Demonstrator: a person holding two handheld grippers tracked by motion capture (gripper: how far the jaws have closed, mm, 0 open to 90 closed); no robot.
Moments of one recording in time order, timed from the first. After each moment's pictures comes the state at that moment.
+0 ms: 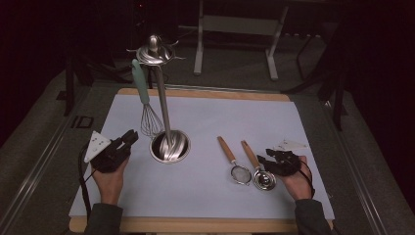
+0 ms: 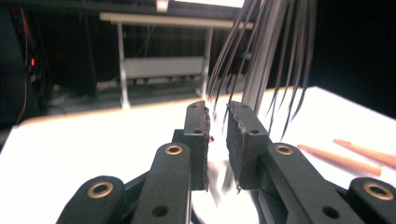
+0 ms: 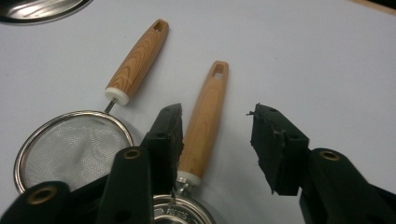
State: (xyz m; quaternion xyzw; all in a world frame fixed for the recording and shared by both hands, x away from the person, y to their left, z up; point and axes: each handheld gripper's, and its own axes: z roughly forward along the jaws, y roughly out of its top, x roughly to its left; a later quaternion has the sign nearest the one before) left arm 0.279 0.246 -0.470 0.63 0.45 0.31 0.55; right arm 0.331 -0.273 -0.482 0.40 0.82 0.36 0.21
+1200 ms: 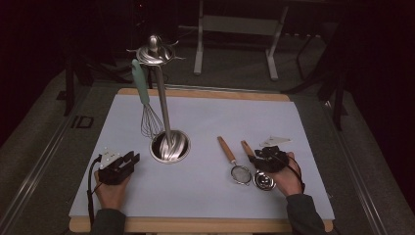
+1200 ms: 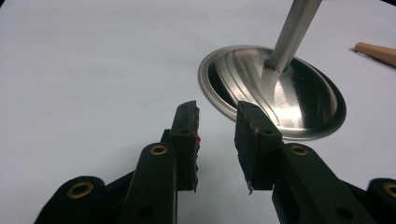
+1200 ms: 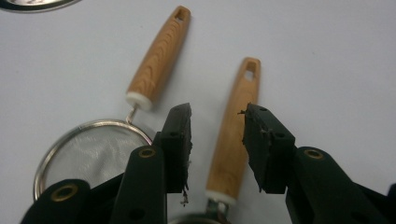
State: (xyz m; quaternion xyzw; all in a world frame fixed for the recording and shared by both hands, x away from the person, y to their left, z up) left arm 0.281 0.252 -0.539 0.68 0.52 0.26 0.45; right arm 0.343 -0.240 -0.483 0.40 0.84 0.33 0.17
